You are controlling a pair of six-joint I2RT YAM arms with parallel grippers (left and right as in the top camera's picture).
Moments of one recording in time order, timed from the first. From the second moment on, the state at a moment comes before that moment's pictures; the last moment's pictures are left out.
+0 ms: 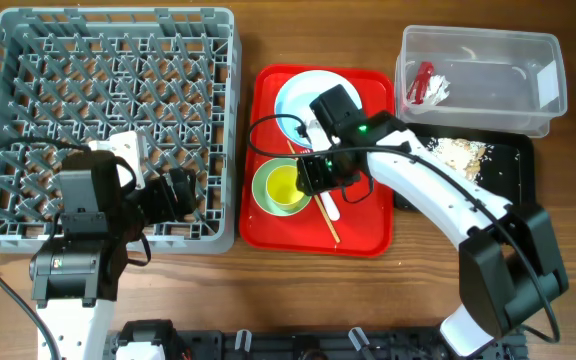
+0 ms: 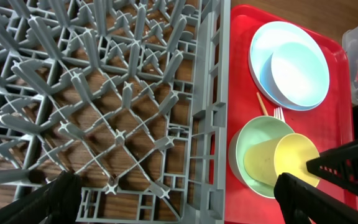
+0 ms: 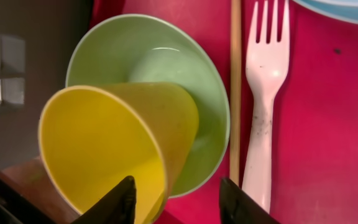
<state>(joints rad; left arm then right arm) 0.01 0.89 0.90 -0.85 0.17 -0.23 0.54 1.78 1.26 -0.81 -0.34 0.26</state>
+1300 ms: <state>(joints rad) 0.01 1.09 0.90 -0.34 1.00 -0.24 0.31 1.68 1.44 -0.64 -1.18 0.35</state>
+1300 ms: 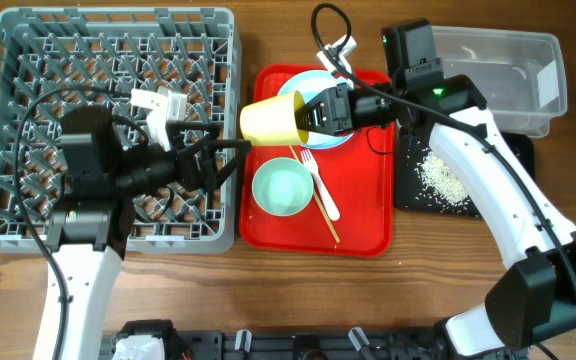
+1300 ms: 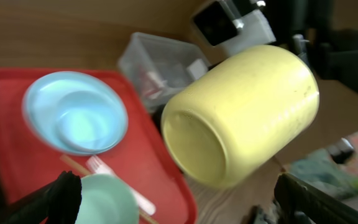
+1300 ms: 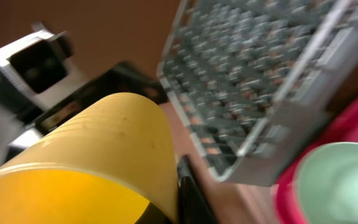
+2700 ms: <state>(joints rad) -0.10 1.14 0.90 0.04 1.22 -0.37 0.33 1.68 1.44 -0.64 -1.39 0.40</state>
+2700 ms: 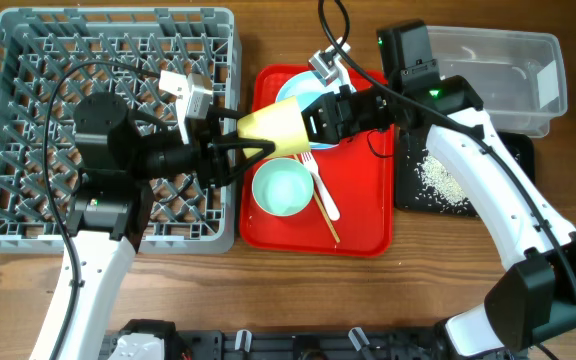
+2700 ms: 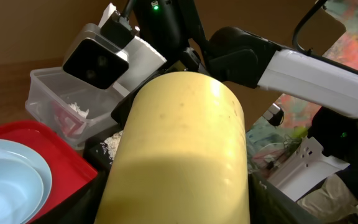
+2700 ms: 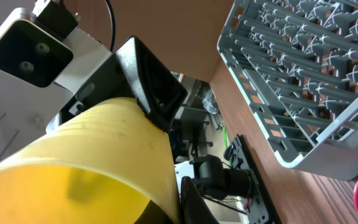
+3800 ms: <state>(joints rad) 0.06 1.14 0.90 -0.24 1.08 -0.33 0.25 1.68 1.44 -0.79 -1.02 0.39</state>
